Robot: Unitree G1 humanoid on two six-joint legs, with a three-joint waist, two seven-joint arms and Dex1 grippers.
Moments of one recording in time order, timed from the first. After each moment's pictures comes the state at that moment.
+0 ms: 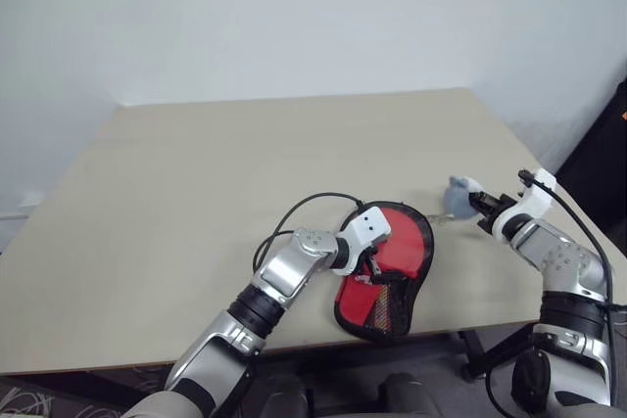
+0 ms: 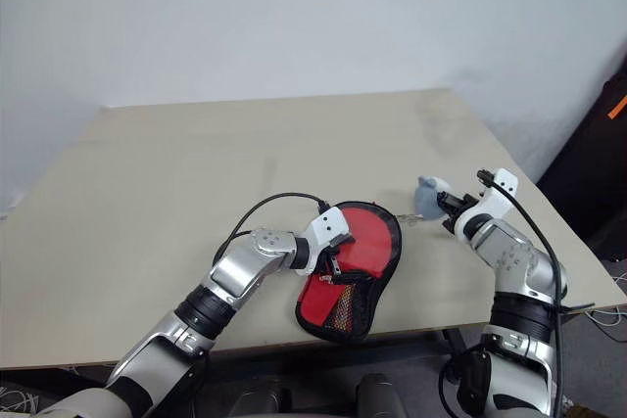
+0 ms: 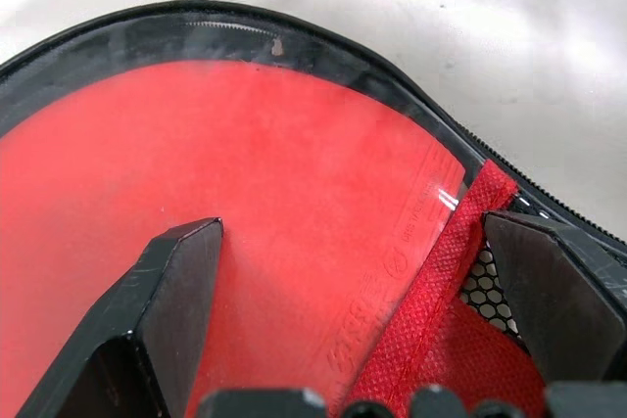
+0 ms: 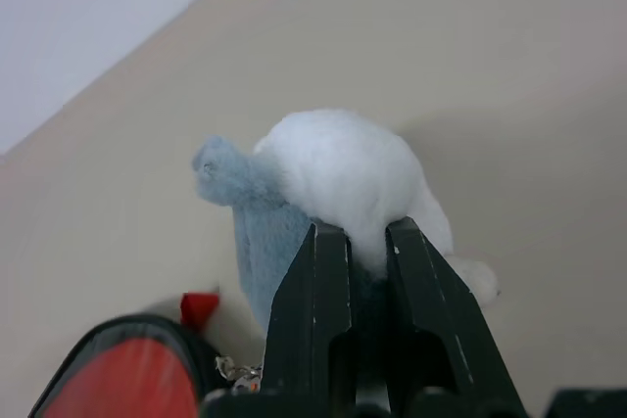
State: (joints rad) left arm -0.56 0.18 -0.51 0.20 -0.09 0.58 -0.79; right arm -0.41 -0.31 -0.51 0.11 0.57 0.93 0.21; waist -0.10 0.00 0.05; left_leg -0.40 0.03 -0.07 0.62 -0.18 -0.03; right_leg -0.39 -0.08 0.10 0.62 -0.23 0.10
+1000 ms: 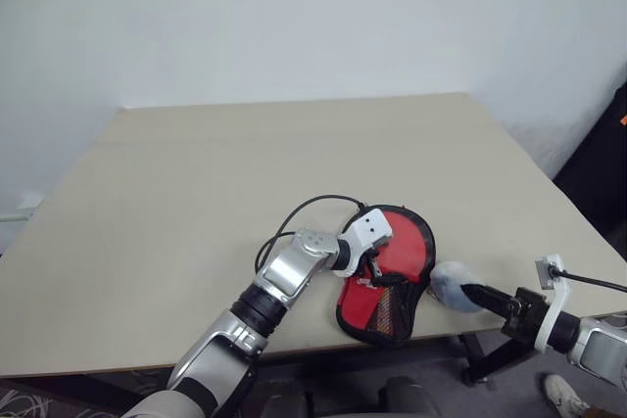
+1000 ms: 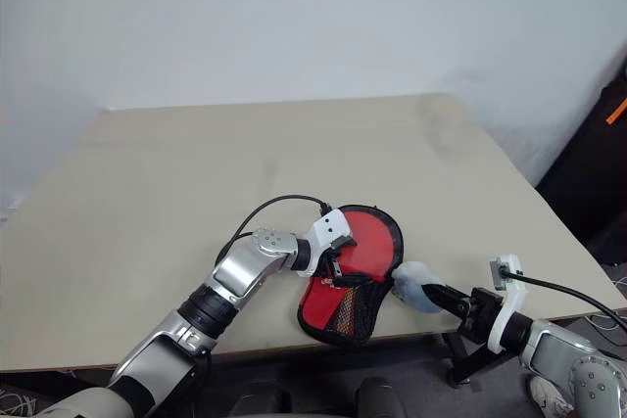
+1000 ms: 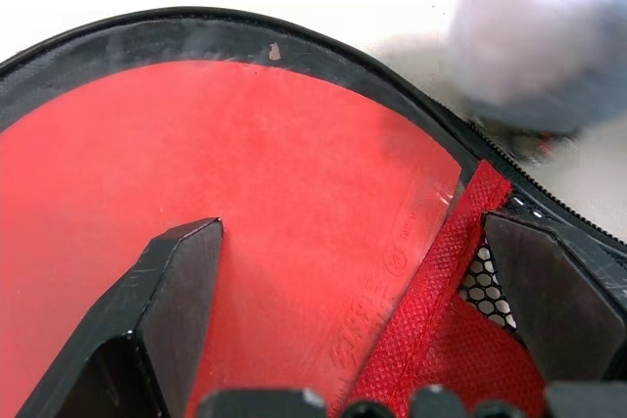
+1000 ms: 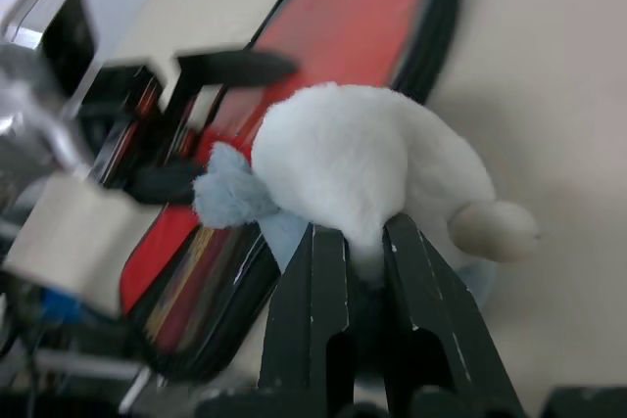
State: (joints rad) left arm -0.56 0.17 -0.51 0.23 -0.09 0.58 -0.82; right arm 0.27 -0.59 -0.42 -0.34 0.95 1.07 0.70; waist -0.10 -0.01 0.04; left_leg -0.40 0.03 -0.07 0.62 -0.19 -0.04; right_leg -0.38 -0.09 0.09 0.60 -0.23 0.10
